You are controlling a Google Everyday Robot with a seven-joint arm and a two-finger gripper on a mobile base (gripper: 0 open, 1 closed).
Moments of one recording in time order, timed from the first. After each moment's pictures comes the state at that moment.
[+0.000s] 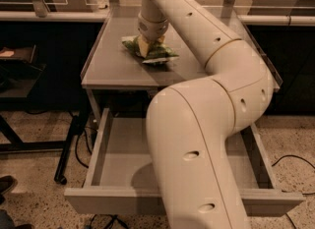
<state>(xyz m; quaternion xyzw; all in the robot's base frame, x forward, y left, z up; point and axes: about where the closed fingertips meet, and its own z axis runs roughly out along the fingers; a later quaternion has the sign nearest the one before) 0.779 0.015 0.826 -0.39 0.91 0.02 0.13</state>
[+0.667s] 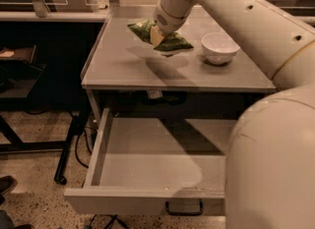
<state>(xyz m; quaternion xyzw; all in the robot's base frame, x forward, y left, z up) 0.750 -0.012 0.896 -0.43 0.86 0.02 0.27</state>
